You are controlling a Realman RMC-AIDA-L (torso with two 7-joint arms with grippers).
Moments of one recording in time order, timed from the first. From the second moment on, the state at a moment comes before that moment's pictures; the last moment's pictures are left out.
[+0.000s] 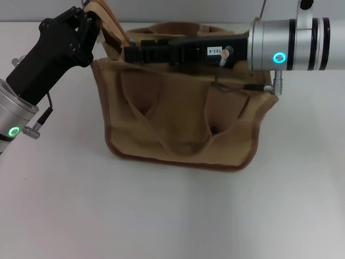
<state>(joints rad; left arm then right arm) -0.54 -2.08 0.42 0.13 1.46 1.73 -0.81 0.83 2.08 -1.24 -0.57 -1.52 -1.25 1.91</state>
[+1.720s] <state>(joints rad) -0.59 -2.08 0.41 0.17 1.46 1.71 -0.81 0.84 1.87 -1.01 -0.73 -1.54 -1.61 2.45</state>
